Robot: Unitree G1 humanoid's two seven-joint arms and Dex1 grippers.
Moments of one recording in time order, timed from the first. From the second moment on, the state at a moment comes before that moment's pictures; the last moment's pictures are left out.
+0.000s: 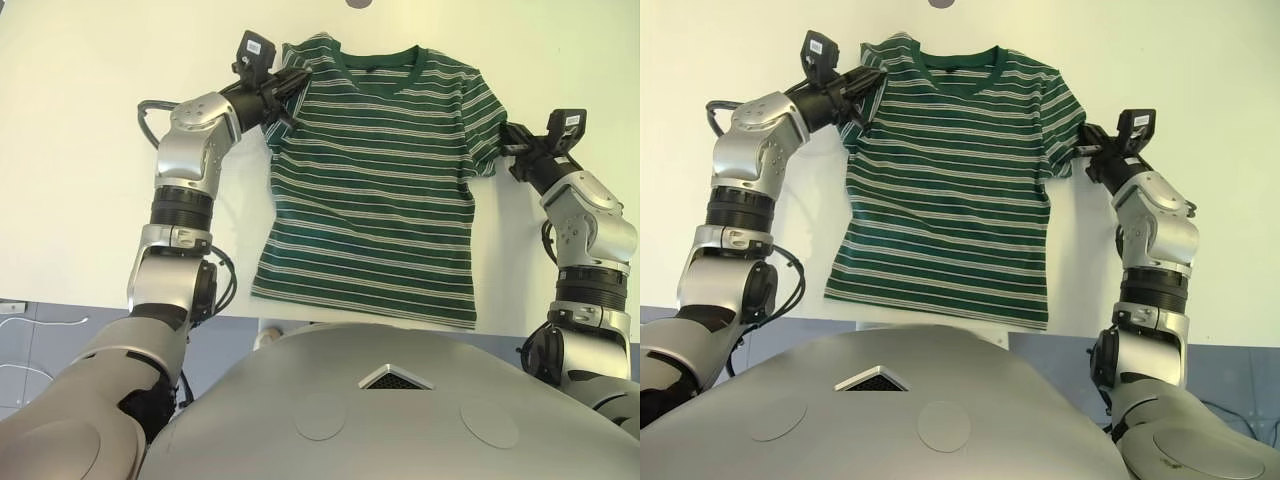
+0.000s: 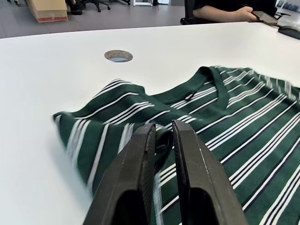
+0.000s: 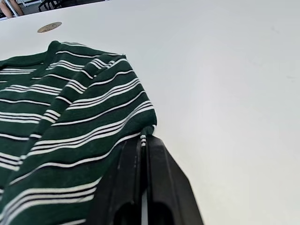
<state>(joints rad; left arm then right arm) -0.49 0.22 -0.05 0.43 -0.28 0.39 -0.67 -0.07 -0.43 -0.21 0.16 0.38 0.47 0.43</state>
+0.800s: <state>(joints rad) -0.20 0.51 -0.11 0.29 0.01 0.13 -0.58 -0.21 -0.33 0.07 -0.18 0.23 0.71 0.32</state>
